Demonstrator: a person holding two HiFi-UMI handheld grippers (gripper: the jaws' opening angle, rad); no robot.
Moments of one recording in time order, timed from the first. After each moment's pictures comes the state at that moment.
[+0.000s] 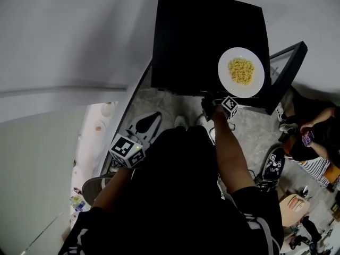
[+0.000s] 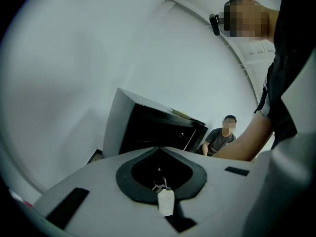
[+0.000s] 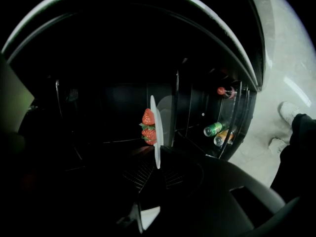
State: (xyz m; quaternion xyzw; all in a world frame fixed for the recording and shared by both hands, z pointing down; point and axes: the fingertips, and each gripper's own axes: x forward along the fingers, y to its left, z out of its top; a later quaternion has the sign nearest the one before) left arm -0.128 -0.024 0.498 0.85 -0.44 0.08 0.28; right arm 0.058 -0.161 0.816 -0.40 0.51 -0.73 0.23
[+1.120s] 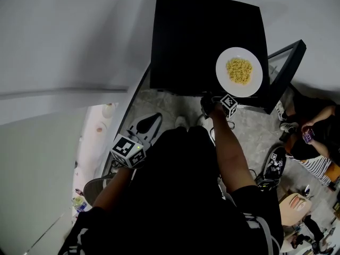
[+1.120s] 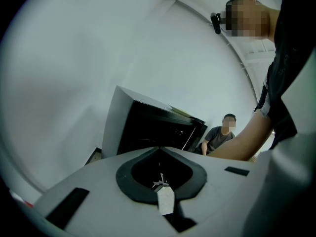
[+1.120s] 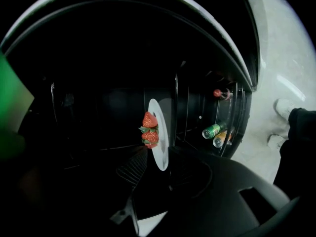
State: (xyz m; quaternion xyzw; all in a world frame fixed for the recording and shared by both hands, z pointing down) left arm -0.123 -0.022 0.502 0.85 -0.44 0.09 0.29; right arm 0.062 -0.170 0.817 -0.43 0.48 -0.73 0.24
